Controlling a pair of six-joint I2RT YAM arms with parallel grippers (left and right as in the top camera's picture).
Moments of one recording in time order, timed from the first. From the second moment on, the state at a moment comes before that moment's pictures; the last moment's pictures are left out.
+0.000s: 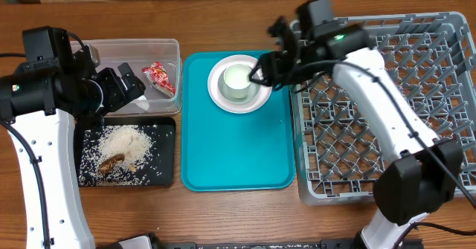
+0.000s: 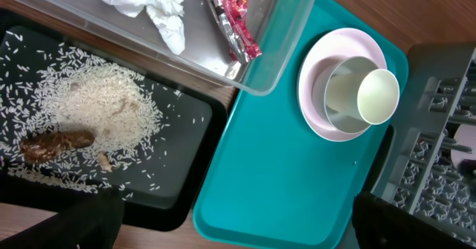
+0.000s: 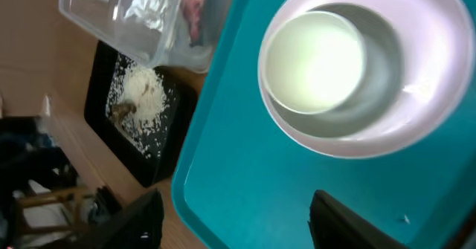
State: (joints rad) left arm 0.22 1.46 1.63 -1.36 0.28 -0.33; right arm 0.38 1.87 1.74 -1.00 -0.59 0.16
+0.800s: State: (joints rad) left arm 0.22 1.46 1.63 -1.36 0.28 -0.33; right arm 0.68 1.92 1.74 -0.72 -0.11 0.15
